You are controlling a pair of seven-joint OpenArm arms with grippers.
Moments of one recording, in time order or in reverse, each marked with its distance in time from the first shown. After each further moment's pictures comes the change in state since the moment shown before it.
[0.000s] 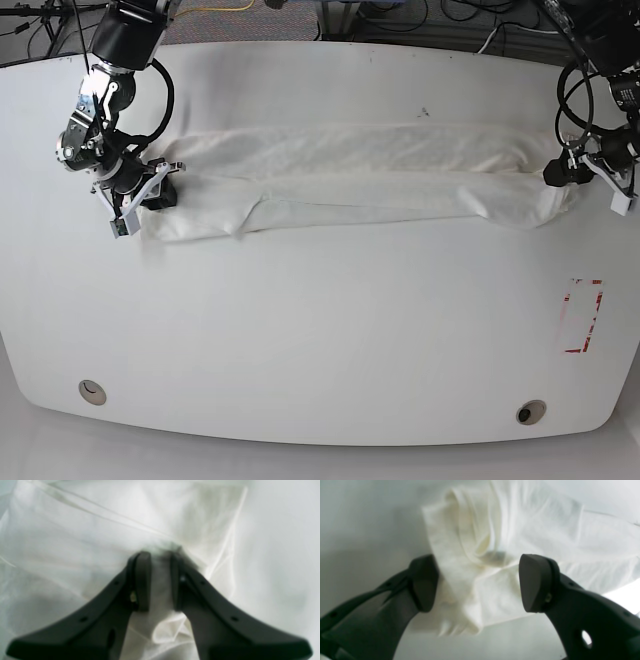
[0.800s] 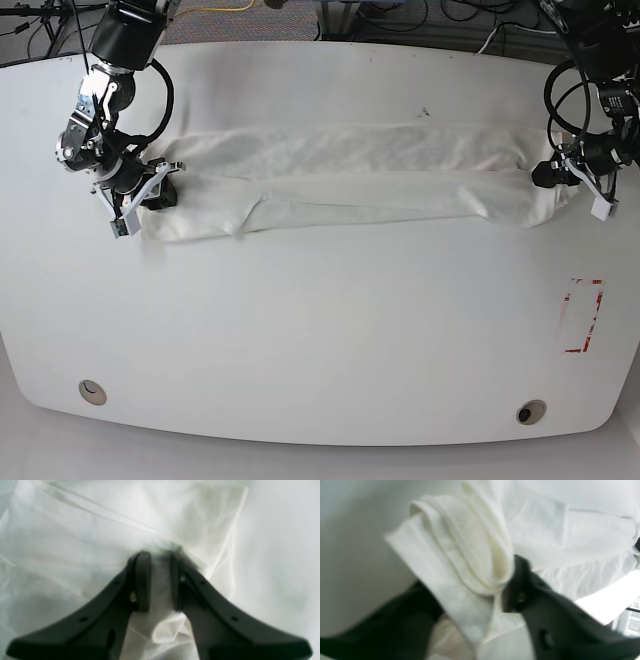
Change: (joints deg) left arm -1.5 0.3 5.4 -3.3 -1.2 -0.1 -1.2; right arm 0.0 0.2 0.0 0.0 0.1 0.0 -0.1
